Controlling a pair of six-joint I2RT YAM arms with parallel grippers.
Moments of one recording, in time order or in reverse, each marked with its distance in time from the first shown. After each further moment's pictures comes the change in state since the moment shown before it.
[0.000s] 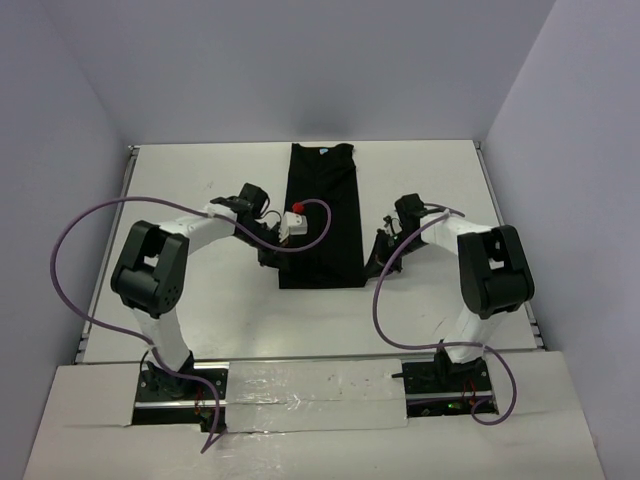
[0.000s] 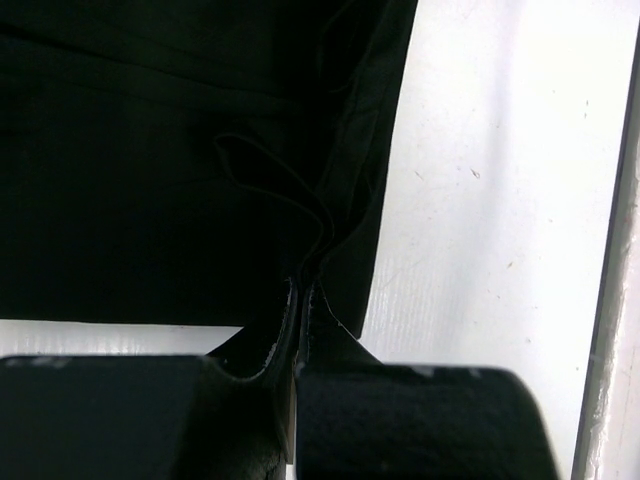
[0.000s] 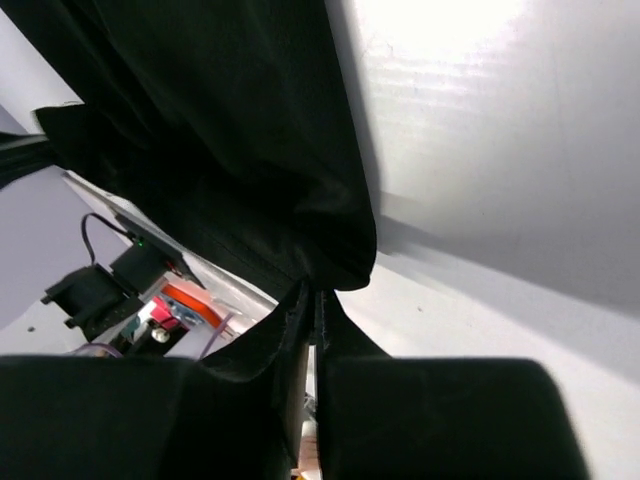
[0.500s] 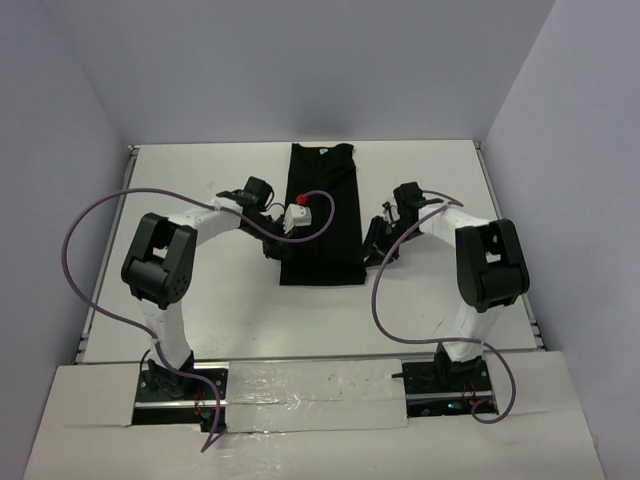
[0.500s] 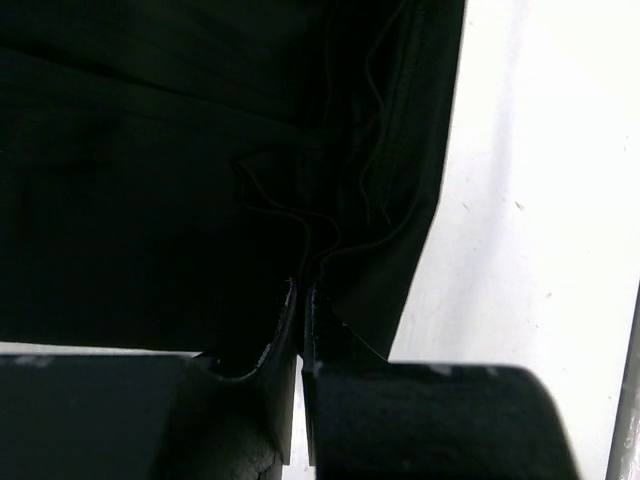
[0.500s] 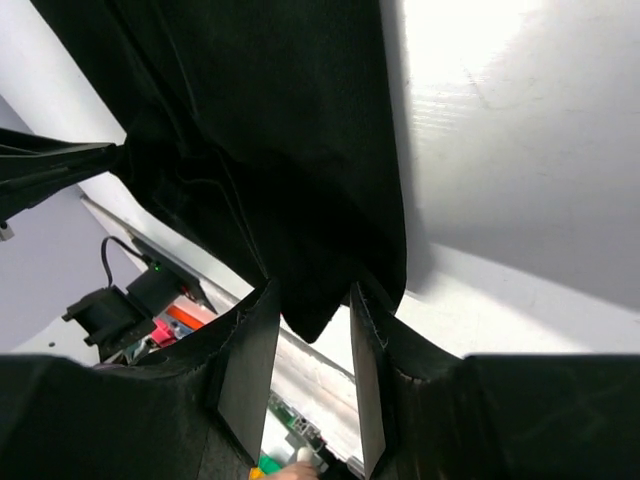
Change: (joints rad) left arm 0.001 0.080 0.085 0.030 -0.009 -0.035; right arm -0.003 0.056 0.107 0.032 0.010 0.013
